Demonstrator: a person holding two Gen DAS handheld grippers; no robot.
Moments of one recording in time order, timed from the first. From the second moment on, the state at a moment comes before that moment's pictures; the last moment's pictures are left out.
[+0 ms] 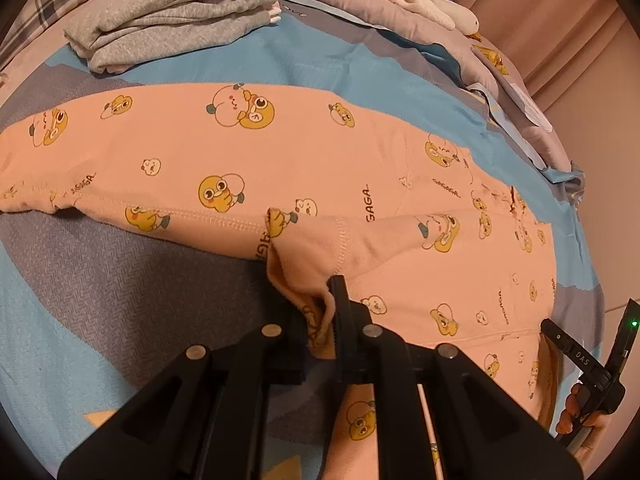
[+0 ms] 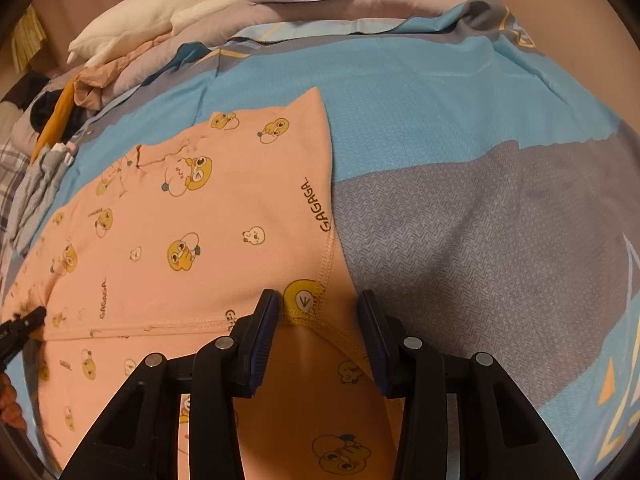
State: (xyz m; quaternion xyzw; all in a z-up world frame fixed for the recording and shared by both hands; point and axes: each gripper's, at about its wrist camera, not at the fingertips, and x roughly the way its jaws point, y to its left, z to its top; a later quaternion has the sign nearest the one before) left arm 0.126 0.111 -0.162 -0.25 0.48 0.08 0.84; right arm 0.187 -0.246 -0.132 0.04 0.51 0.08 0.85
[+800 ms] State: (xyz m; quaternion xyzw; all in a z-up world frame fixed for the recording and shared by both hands) left arm 0.137 0.124 -0.137 -0.29 0.44 0.04 0.85; right arm 0.187 -0.246 -0.133 0.03 0.51 0.07 0.86
